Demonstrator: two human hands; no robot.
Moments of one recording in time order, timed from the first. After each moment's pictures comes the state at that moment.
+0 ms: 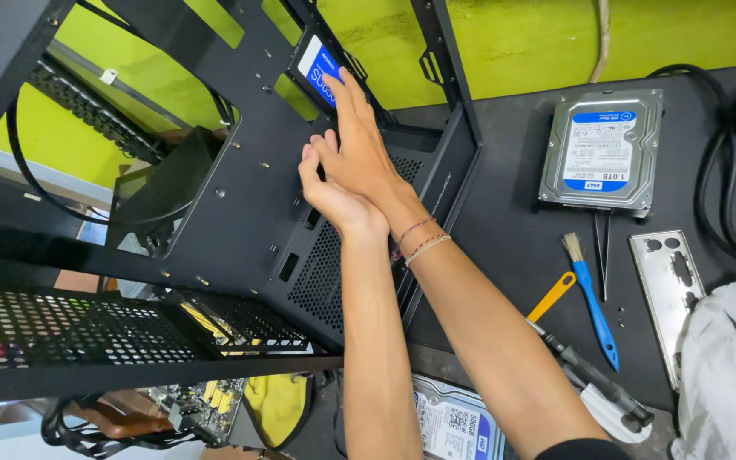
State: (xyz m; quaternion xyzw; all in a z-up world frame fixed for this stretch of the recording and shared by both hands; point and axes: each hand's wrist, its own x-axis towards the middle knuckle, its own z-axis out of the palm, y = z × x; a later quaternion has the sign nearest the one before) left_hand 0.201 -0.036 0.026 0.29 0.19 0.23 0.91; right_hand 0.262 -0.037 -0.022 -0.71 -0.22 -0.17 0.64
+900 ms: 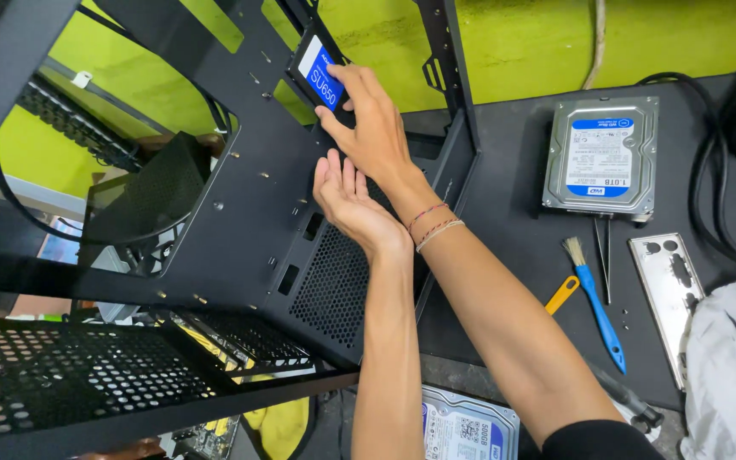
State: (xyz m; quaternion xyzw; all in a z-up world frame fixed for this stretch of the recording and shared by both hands) left_hand 0.206 -0.036 0.002 0.39 0.21 0.34 0.83; right_hand 0.290 -0.042 -0.020 -0.73 -0.18 -0.31 0.58
